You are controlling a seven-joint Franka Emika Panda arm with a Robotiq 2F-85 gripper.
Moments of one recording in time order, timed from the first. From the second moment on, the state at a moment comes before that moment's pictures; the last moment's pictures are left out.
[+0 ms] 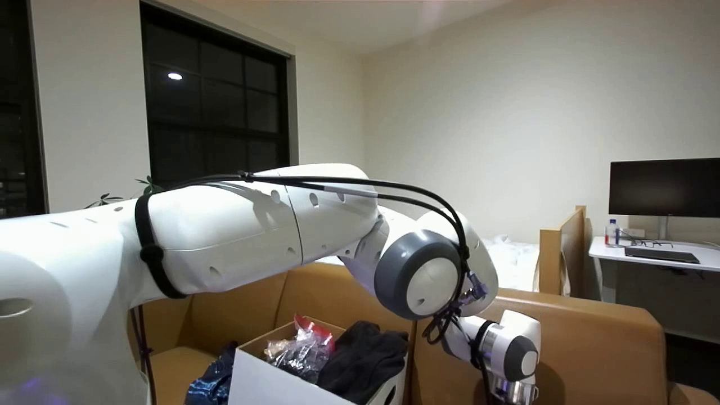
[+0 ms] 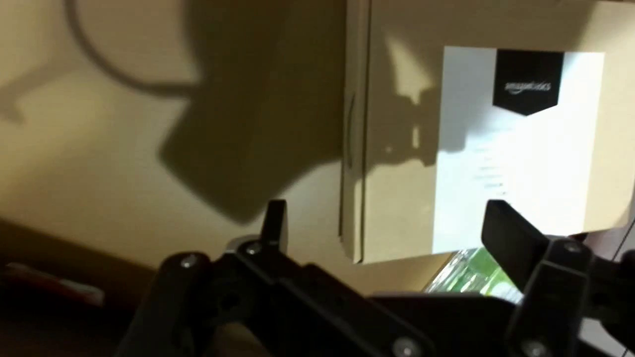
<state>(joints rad) -0.65 1.37 0.21 -1.12 -0.30 2.12 -0.77</state>
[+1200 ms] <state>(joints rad) -0.62 1.49 0.06 -0.86 0.10 1.86 -0.72</state>
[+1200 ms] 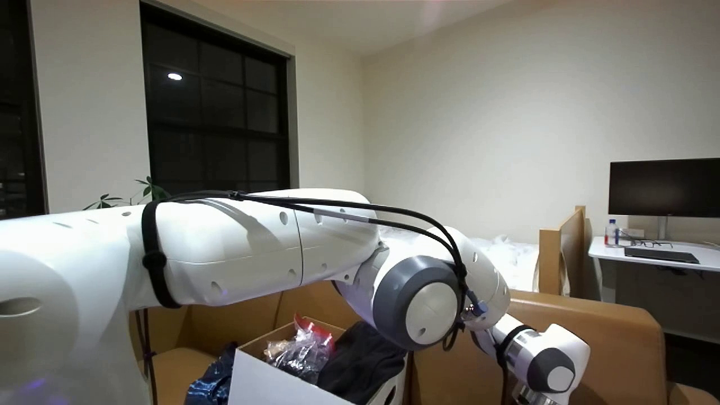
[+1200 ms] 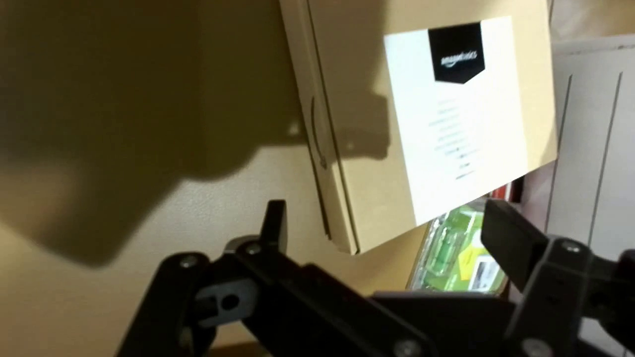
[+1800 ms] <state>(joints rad) -0.41 1.50 -0.09 -0.95 0.09 2.07 -0.21</state>
